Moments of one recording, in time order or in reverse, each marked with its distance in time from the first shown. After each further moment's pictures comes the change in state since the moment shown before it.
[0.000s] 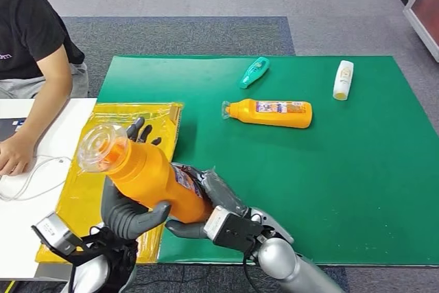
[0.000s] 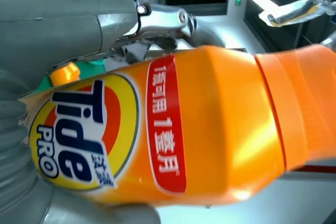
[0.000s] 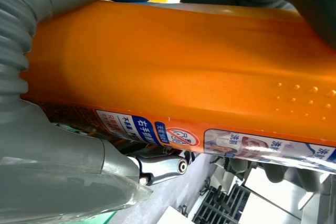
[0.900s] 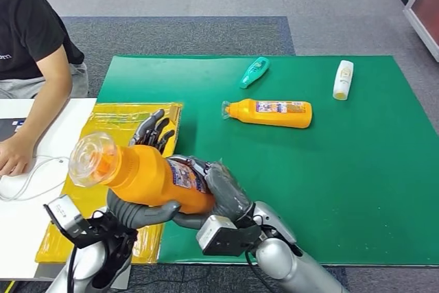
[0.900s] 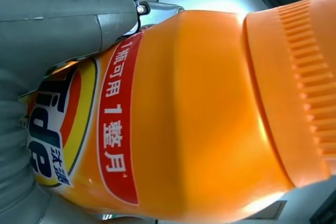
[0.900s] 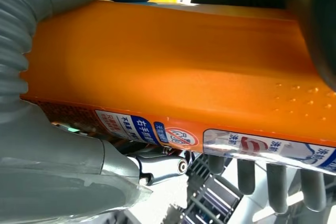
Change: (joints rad) left arm -0.085 0.031 0.002 0.017 0.000 -0.122 0.080; right arm -0.009 0.000 -0.006 0.000 0.217 -0.116 -0.030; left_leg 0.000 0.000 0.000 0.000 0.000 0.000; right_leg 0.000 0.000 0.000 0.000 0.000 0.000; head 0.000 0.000
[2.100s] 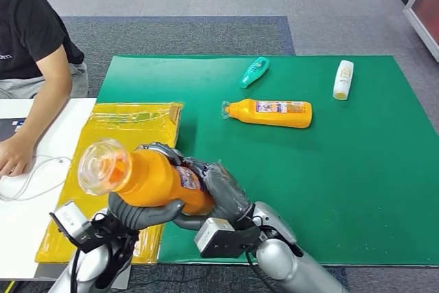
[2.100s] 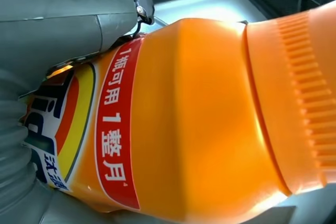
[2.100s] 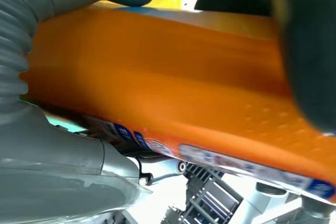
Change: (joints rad) left arm 0.004 -0.006 0.000 0.004 -0.090 0.045 -0.021; right arm 0.006 0.000 -0.008 -0.006 0.004 0.001 0.006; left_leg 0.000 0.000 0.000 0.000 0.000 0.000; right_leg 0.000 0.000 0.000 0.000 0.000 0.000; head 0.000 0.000
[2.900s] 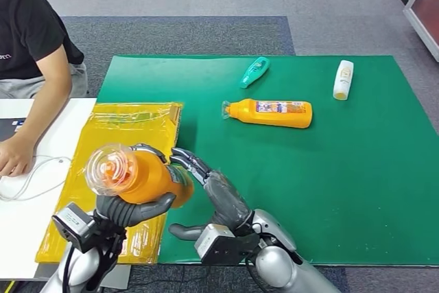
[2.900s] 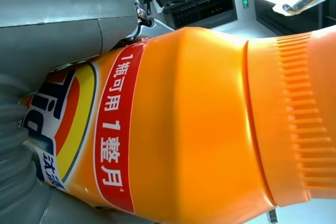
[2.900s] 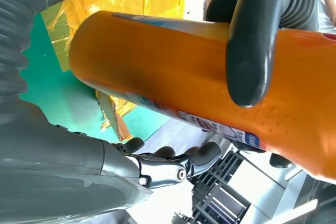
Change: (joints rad) left arm 0.041 0.047 0.056 -0.009 -0.096 0.056 0.026; right arm 0.039 0.000 0.000 0.000 -0.003 -0.007 0.002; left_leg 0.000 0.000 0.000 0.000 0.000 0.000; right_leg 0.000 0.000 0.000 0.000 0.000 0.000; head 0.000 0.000
